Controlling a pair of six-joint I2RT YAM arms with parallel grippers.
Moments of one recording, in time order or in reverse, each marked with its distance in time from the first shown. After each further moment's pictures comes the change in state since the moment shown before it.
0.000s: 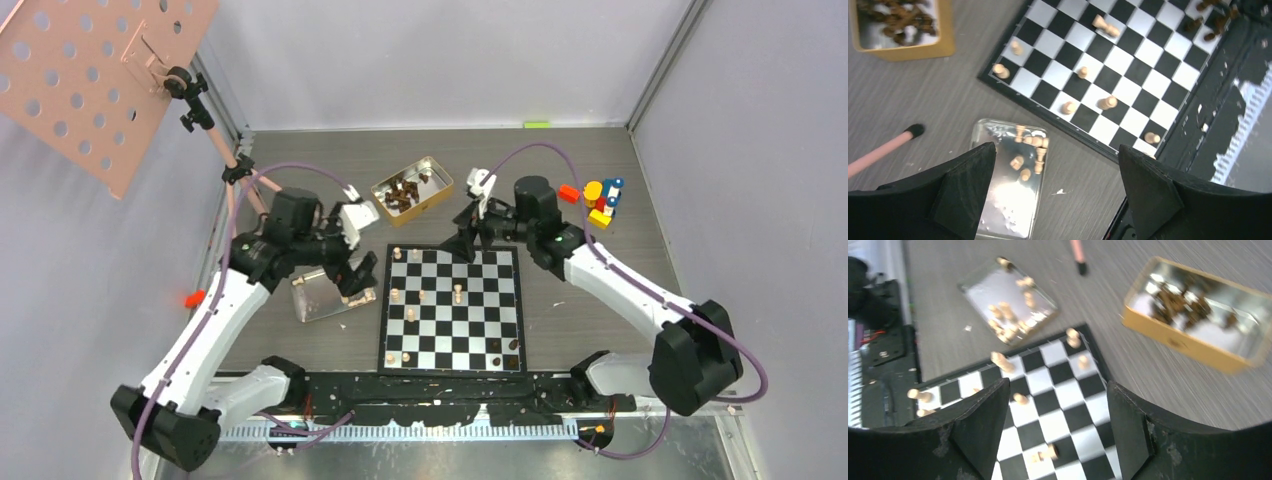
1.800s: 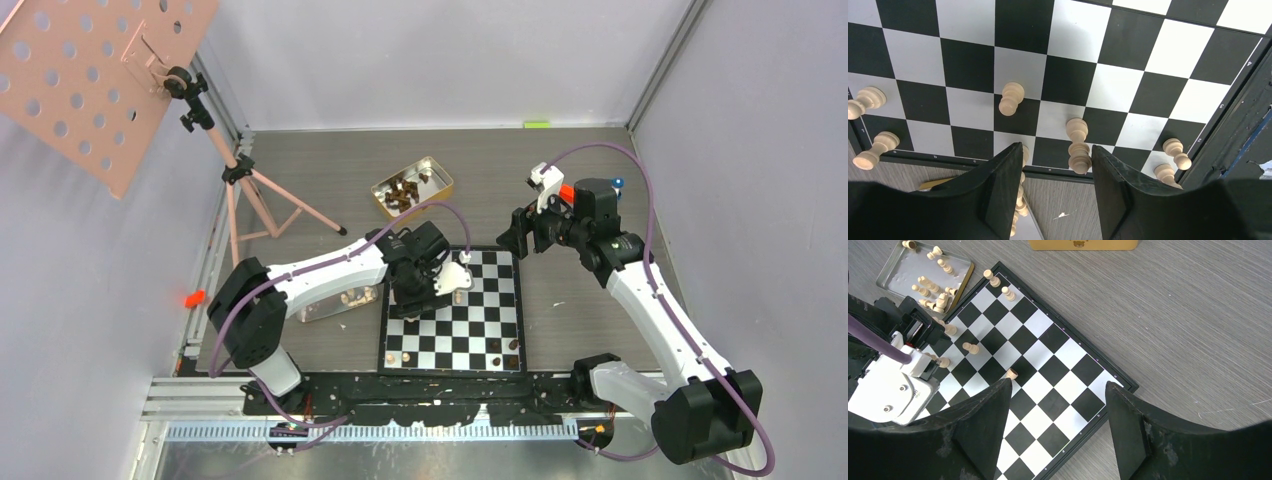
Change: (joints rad) left arm -0.583 0.640 0.094 0.019 -0.403 0.071; right arm -0.338 -0.261 0.008 -0.498 0.156 0.011
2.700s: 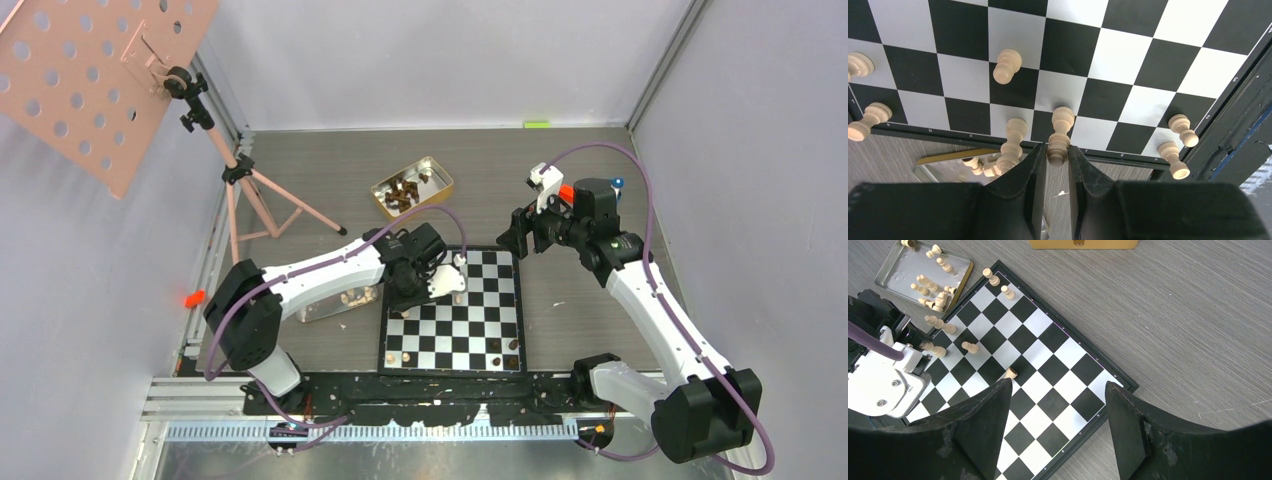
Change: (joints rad) left arm 0.000 -0.018 0.001 -0.082 -0.047 0.006; right arm 0.000 0.005 0.000 0.000 0.000 -0.004
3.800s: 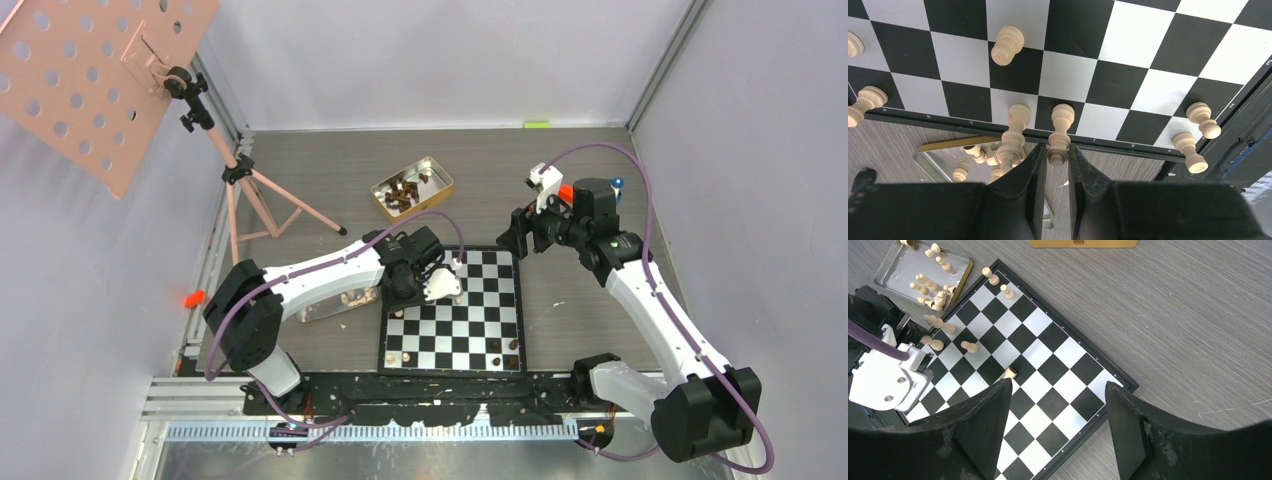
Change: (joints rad) left arm 0.000 -0.004 -0.024 -0.017 -0.061 0.021; right arm 0.000 0.005 0.000 -0.001 0.000 -0.002
